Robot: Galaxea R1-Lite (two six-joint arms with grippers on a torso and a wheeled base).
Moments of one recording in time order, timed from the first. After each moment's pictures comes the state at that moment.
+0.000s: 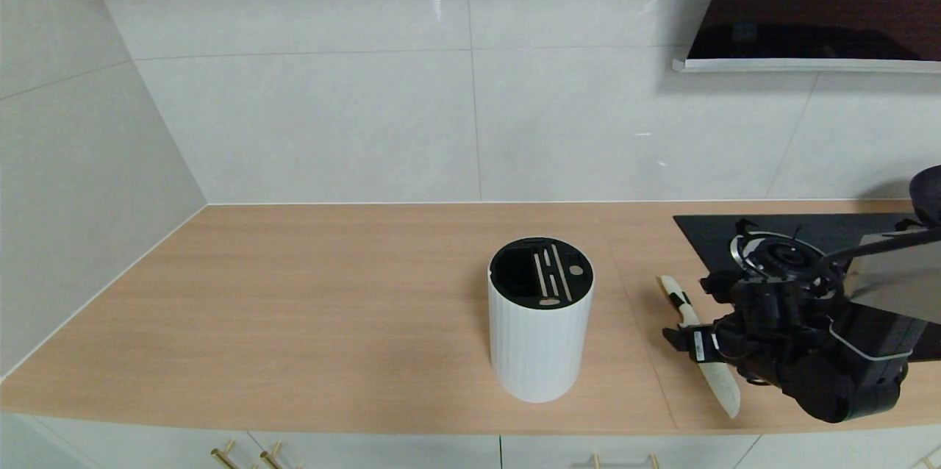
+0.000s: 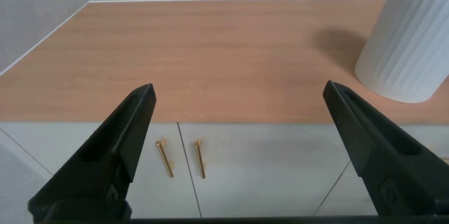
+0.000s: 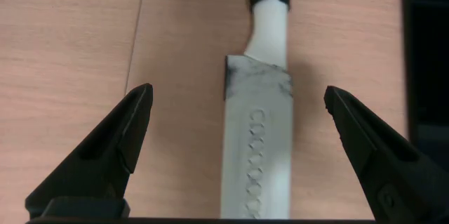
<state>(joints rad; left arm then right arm) 0.01 0.00 0.00 0.00 0.00 0.00 0.13 2.29 -0.65 -1.05 -0.07 0.02</state>
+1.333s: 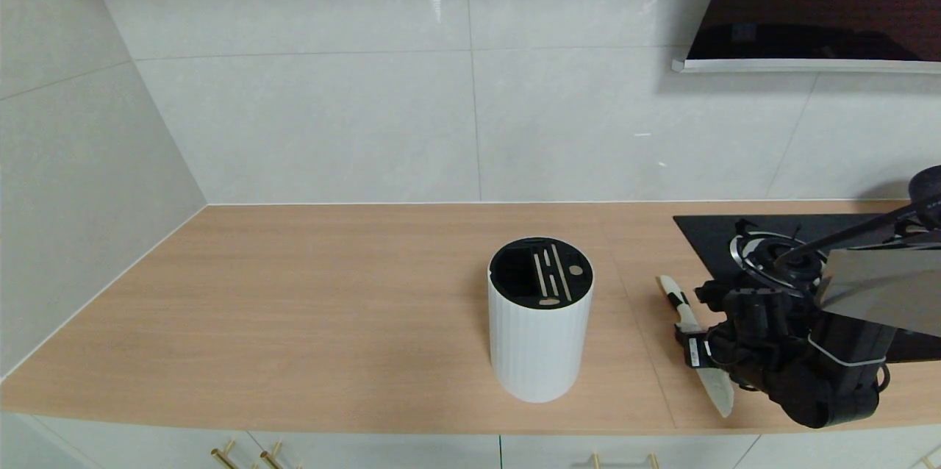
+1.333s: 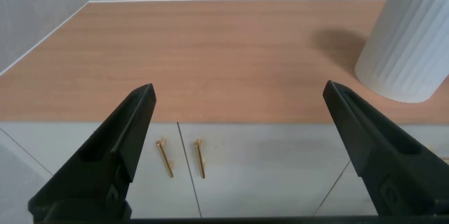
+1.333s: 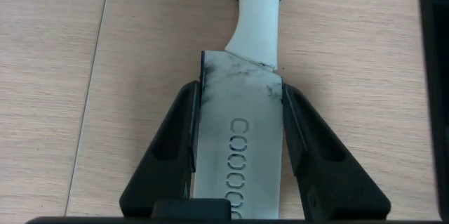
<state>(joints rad) 0.01 0.00 0.00 0.00 0.00 0.00 0.12 2.40 -0.69 -1.11 -0.10 0.00</state>
